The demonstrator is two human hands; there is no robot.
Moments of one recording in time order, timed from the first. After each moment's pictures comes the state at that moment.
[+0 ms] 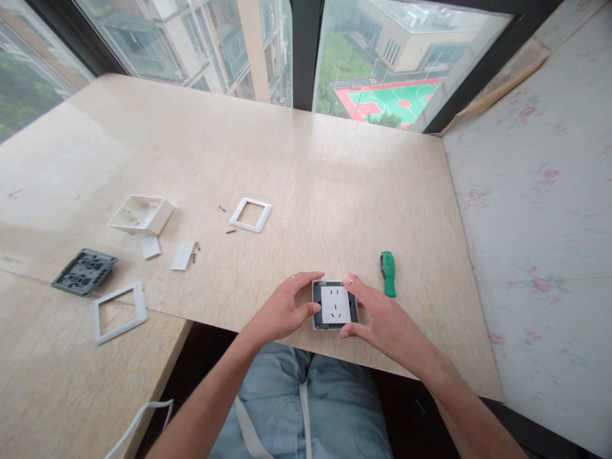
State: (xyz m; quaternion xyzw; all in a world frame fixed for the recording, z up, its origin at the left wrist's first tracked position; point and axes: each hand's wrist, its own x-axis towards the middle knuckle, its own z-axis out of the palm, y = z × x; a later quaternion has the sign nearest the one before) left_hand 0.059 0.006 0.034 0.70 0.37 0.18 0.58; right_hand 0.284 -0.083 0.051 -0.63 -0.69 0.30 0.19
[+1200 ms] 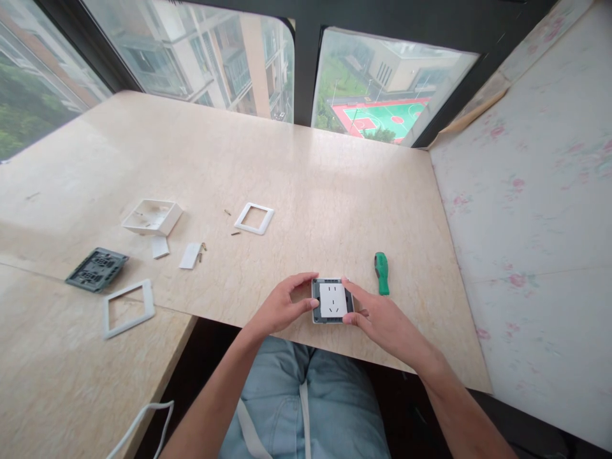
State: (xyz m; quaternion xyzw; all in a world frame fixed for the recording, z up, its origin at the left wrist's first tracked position) left_hand 0.054 0.003 0.018 0.65 0.36 0.22 0.63; right_hand 0.279 -0.083 0.079 -0.69 -0.60 0.38 0.11
